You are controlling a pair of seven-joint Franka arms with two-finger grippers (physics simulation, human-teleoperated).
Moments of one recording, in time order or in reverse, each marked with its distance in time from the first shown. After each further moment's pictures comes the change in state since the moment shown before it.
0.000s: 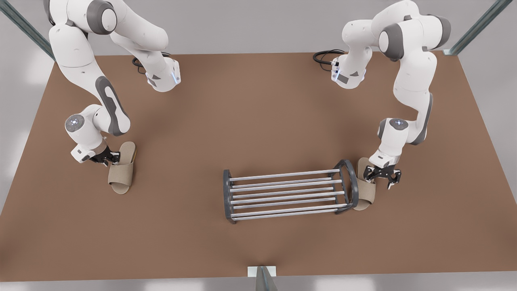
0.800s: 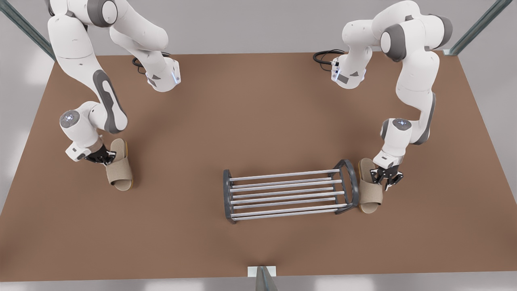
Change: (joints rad) left arm 0.025 -0.009 0.001 0.006 0.005 -0.002 -0.011; right arm 0.008 -0.106 0.003 -0.001 0.005 -0.046 -0.031
